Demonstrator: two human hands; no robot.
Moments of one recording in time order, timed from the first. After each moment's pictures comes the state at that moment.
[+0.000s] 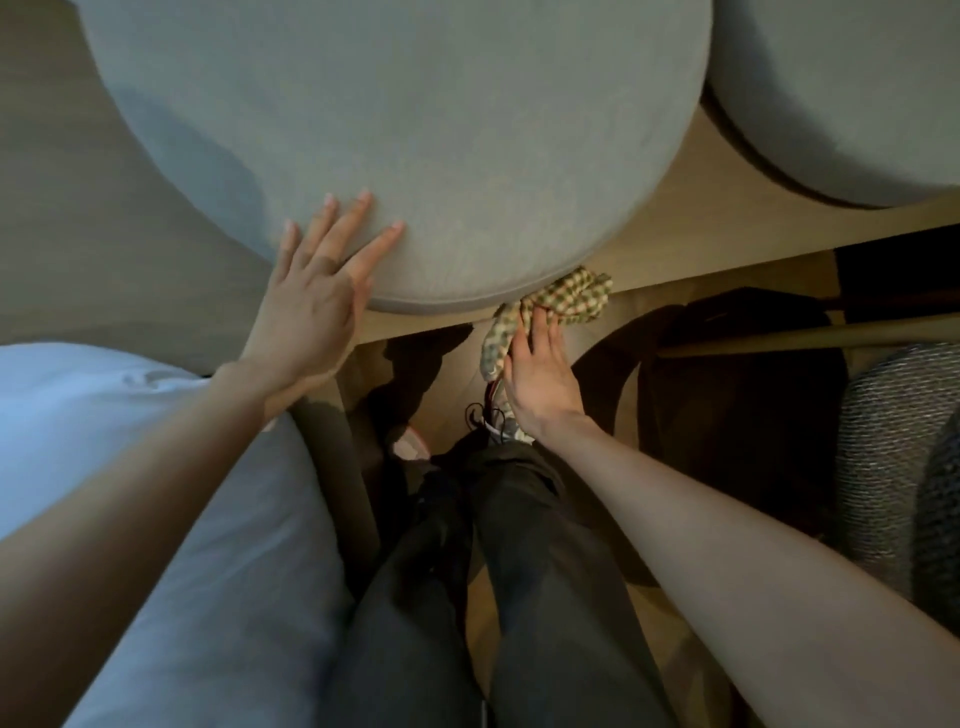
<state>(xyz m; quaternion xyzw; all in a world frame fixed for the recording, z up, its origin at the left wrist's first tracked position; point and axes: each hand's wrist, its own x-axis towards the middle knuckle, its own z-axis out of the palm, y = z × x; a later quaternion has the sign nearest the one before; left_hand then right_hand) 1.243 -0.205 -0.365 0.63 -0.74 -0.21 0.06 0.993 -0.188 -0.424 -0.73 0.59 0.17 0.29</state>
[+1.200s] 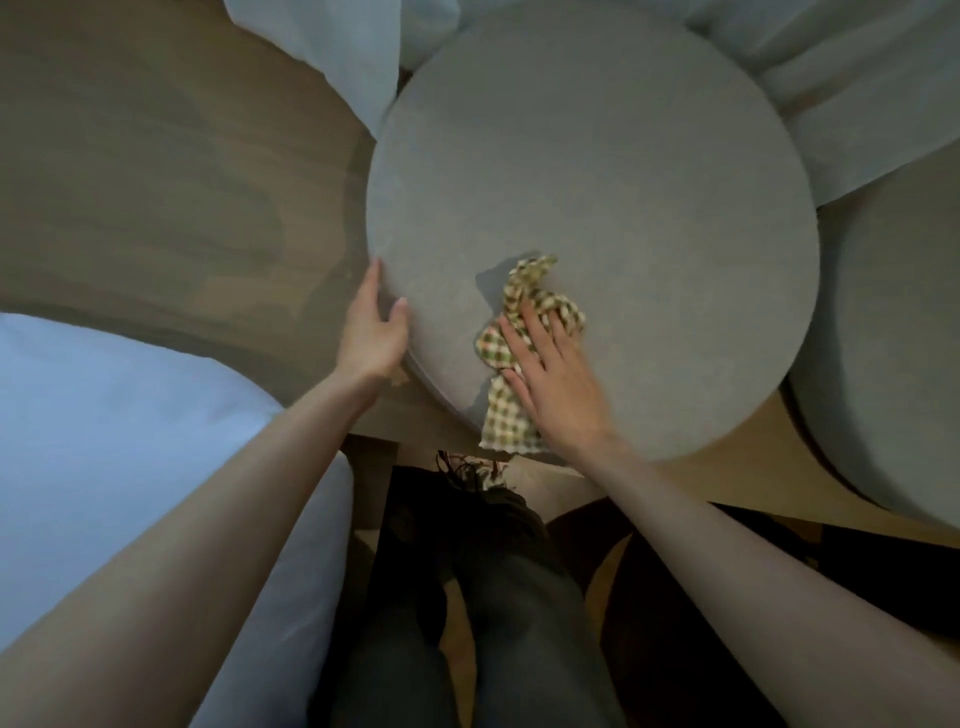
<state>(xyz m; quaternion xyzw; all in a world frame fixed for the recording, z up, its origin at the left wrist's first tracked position) 1.323 -0.248 -0.351 0.78 -0.19 -0.45 0.39 1.117 -0.322 -0.370 -0.94 0.32 0.06 0.13</state>
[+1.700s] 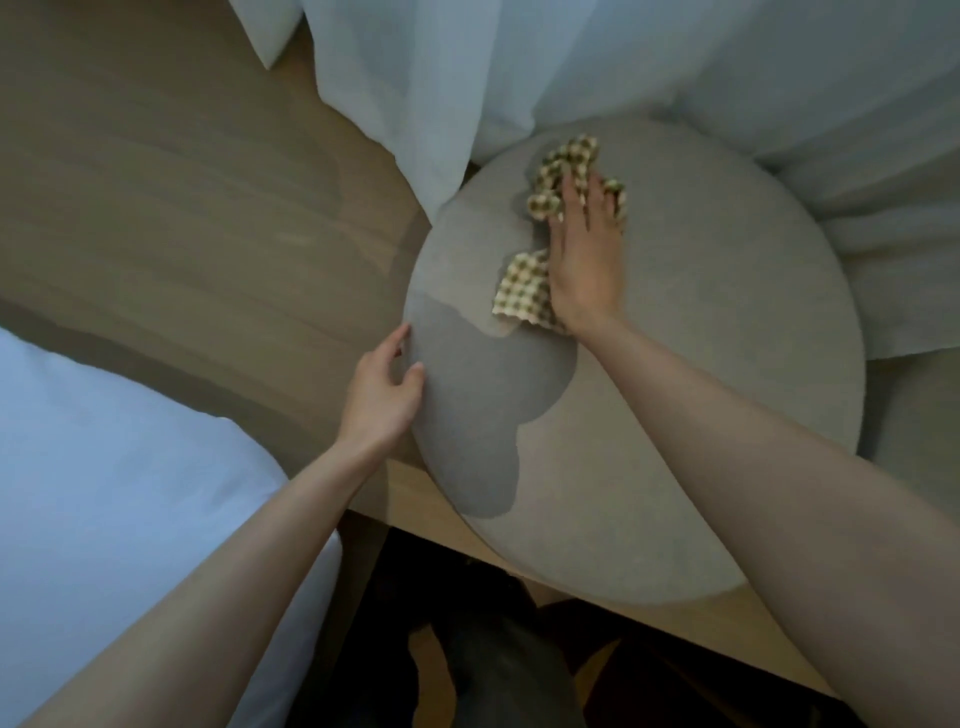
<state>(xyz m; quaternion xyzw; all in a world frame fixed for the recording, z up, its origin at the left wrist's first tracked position) 1.347 -0.274 -0.359 0.80 -0.10 -0.43 0.41 1.282 -0.506 -0.367 -0.89 0.42 -0.04 0.18</state>
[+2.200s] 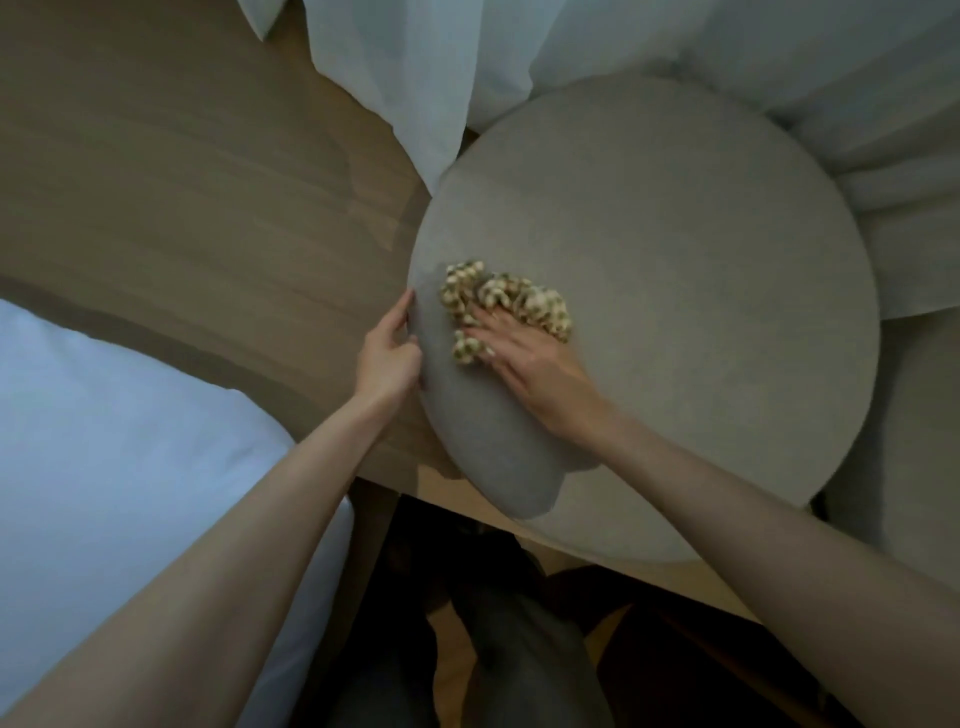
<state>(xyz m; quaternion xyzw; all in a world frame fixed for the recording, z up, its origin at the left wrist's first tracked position) 1.341 -0.283 -0.355 0.77 -0.02 -0.44 0.47 1.206 -0.401 -0.343 -0.94 0.14 0.03 0.30</state>
